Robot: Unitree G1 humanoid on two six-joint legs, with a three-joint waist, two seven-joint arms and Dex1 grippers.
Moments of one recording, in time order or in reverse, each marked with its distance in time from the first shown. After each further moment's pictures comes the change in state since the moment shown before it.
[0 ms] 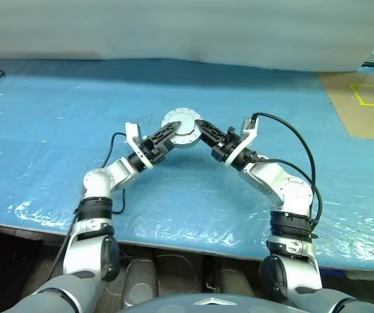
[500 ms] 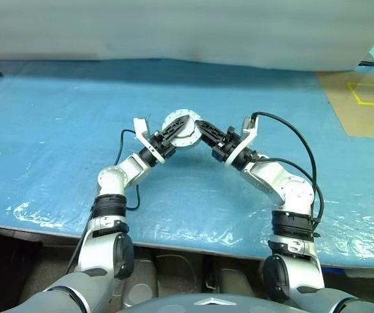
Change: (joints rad) left arm 0.034 -0.064 0.004 -0.055 0.008 -0.014 0.025; right arm 0.000 -0.018 0.010 0.001 0.007 0.000 -0.013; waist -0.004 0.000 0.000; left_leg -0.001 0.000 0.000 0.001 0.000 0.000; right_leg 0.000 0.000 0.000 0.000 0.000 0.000
